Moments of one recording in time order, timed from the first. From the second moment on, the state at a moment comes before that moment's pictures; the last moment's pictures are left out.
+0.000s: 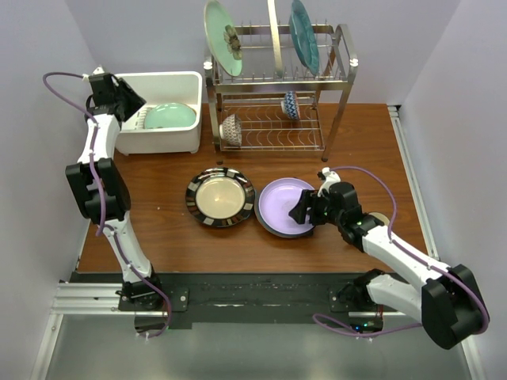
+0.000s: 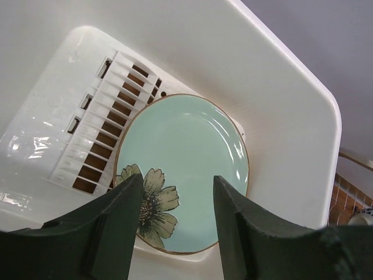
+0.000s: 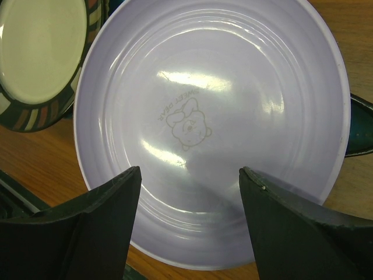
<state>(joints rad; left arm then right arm) 0.24 2.07 1.87 -0.32 0.12 -0.56 0.46 1.05 0.48 -0.04 -0.17 0.47</state>
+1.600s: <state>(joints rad) -0.06 1.36 1.17 -0.21 0.55 -0.47 0.46 0.96 0.65 -0.44 0.11 0.48</state>
